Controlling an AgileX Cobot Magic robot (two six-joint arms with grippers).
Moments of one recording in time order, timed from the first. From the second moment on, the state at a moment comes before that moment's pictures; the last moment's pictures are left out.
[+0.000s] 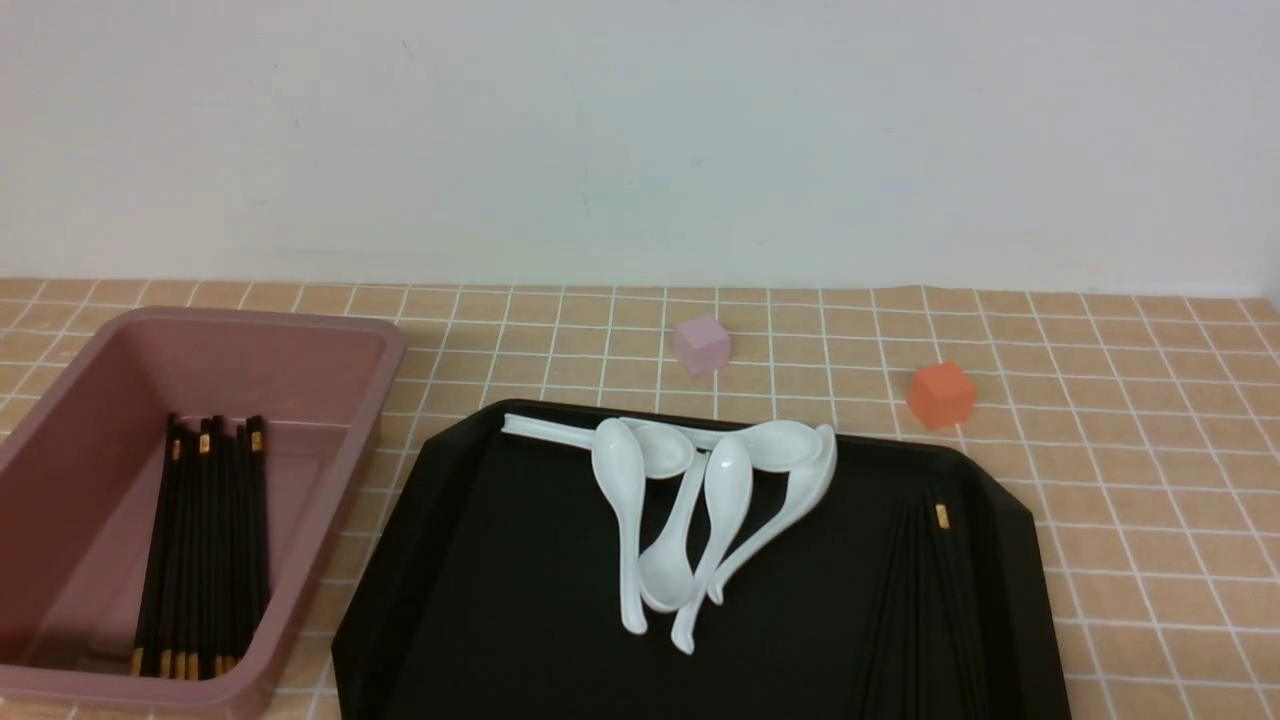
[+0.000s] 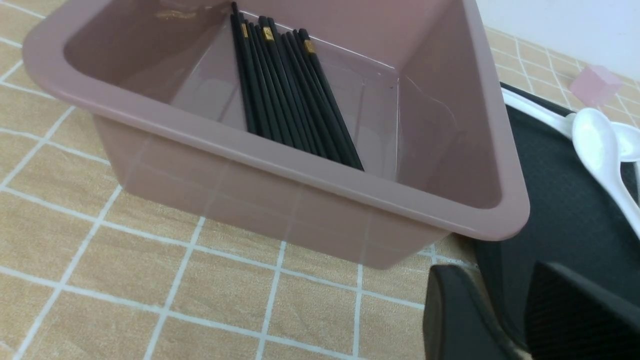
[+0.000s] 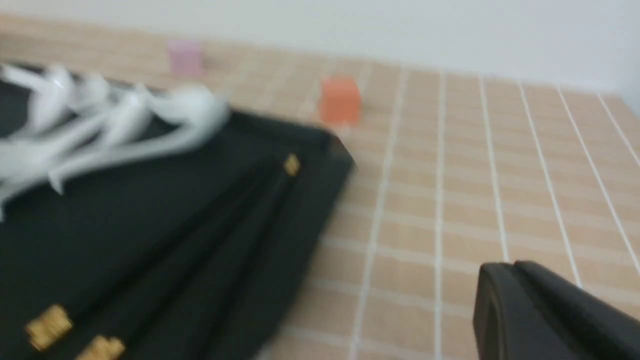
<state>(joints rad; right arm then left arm) 0.09 -0.01 0.02 -0.04 0.32 0.01 -0.08 -0.01 0.03 -0.01 0.38 -0.36</state>
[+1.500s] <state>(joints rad) 0.07 -0.01 0.02 -0.03 0.36 0.01 -0.08 -0.01 0.03 -0.01 0.38 -0.36</state>
